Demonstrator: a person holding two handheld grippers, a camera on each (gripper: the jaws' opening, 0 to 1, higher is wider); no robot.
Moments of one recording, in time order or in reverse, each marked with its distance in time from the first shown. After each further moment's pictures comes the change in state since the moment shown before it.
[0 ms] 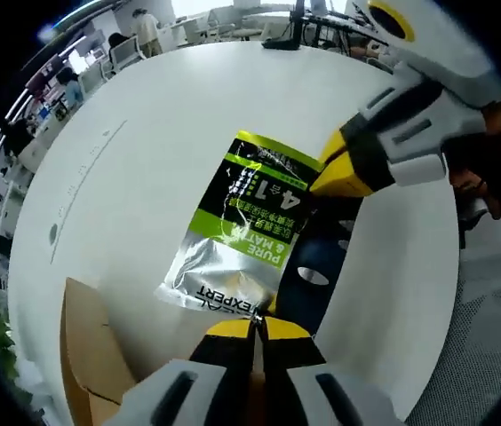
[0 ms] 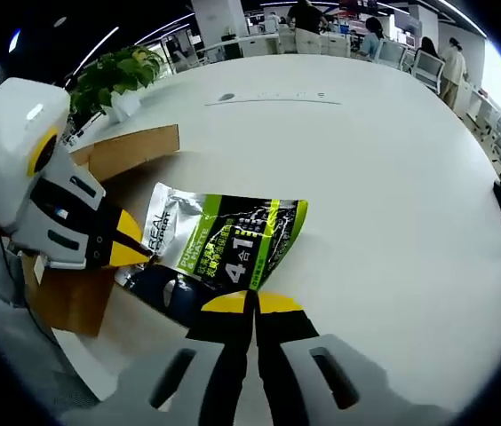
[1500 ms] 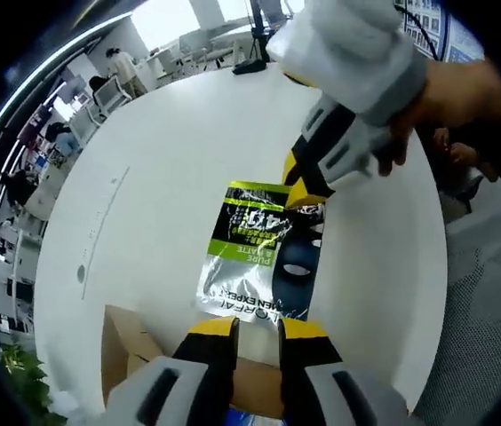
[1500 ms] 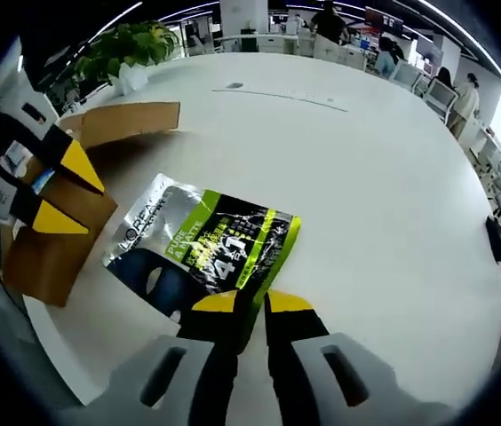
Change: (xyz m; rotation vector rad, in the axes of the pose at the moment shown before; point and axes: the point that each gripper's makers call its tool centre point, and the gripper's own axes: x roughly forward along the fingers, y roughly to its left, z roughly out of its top) left arm -0.049 -0.005 0.009 0.145 -0.098 0.071; right arm 0.001 -0.017 -0.004 -0.156 0.004 -0.064
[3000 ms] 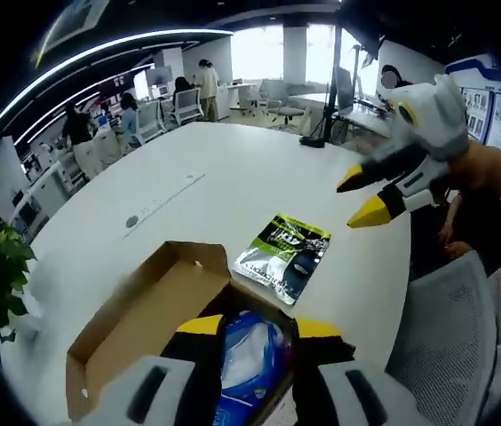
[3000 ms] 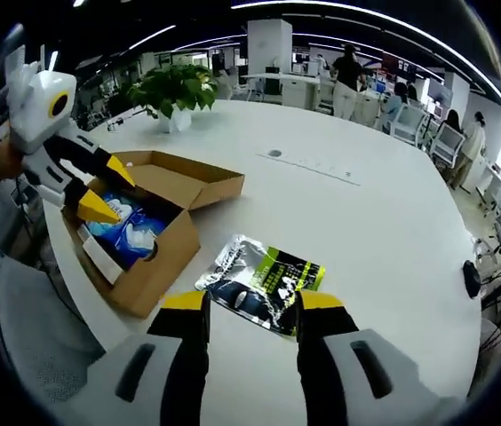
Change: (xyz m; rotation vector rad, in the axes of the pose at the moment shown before) left arm -0.117 0.011 -0.062 -0.398 -0.316 0.070; right arm -0.118 0.075 0.052 -0.094 -0.185 0.062
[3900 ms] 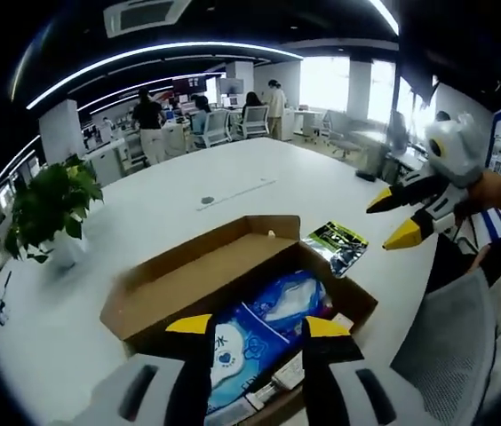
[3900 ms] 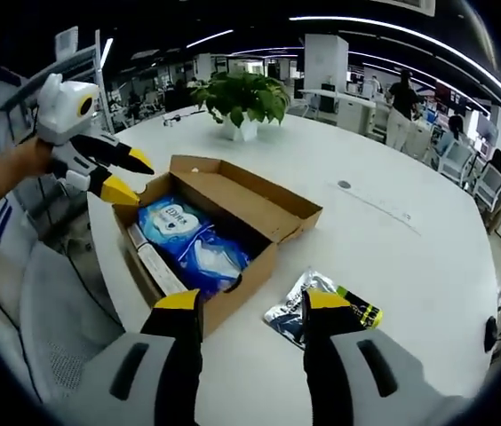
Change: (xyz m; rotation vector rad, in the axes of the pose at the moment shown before) left arm -0.089 0.041 -0.065 -0.227 -0.126 0.218; right arm 0.012 0.088 0.032 -0.176 -0.048 0.210
